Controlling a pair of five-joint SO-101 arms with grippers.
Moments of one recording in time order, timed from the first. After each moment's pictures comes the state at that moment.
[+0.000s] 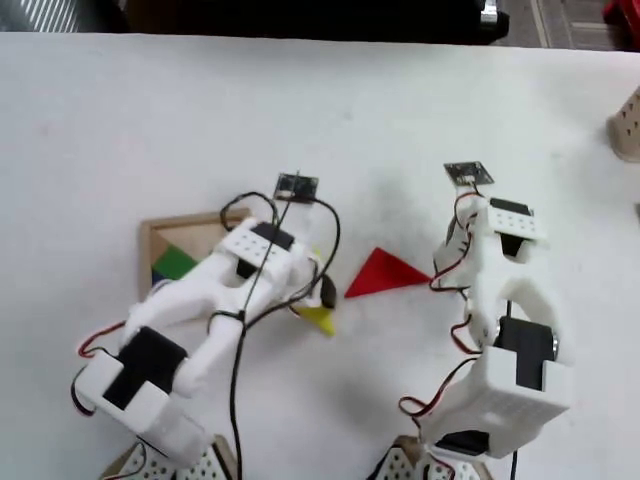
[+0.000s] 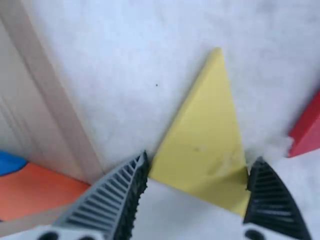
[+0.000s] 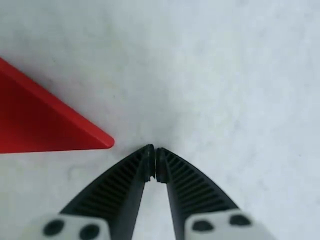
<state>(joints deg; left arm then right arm) 24.9 7.3 33.3 54.5 21.8 10.2 9.7 26.1 60.2 24.9</state>
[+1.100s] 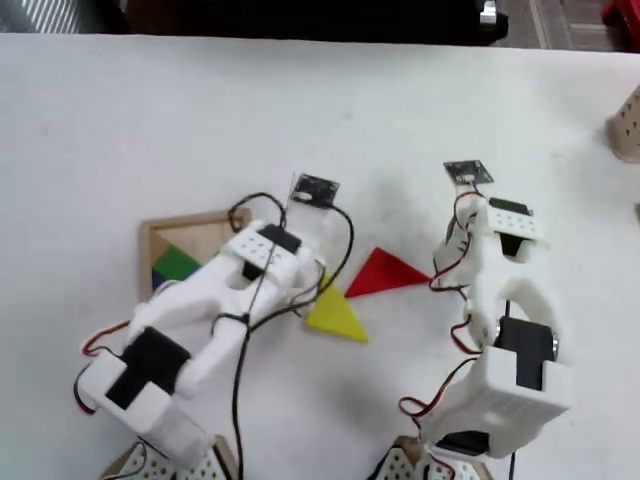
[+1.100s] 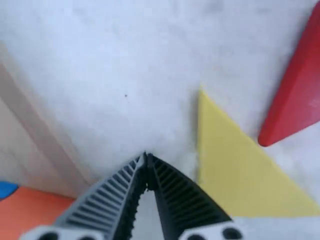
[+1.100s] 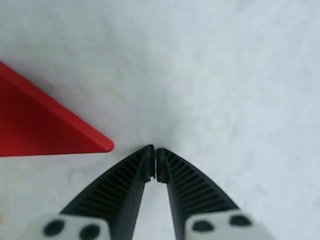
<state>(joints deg) 26.8 7.4 32.8 52.8 14.7 10.1 9.7 26.1 59.7 24.9</state>
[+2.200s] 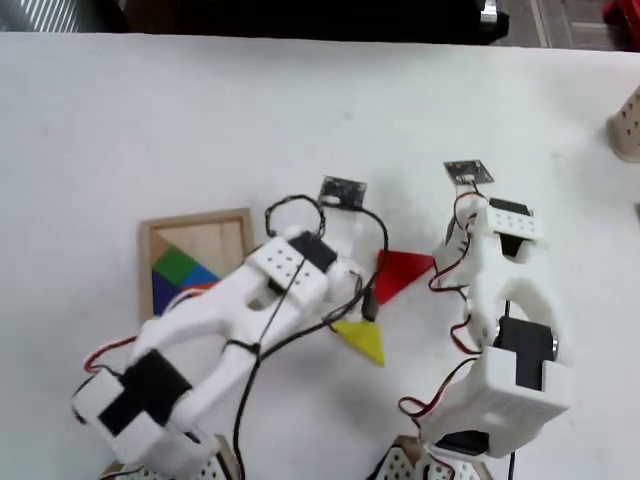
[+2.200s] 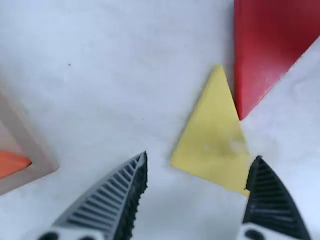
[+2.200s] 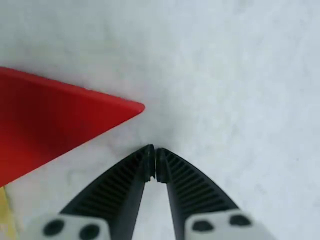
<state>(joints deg) 36.7 1.3 27.8 61.9 28.4 10.0 9.7 26.3 59.2 24.9</state>
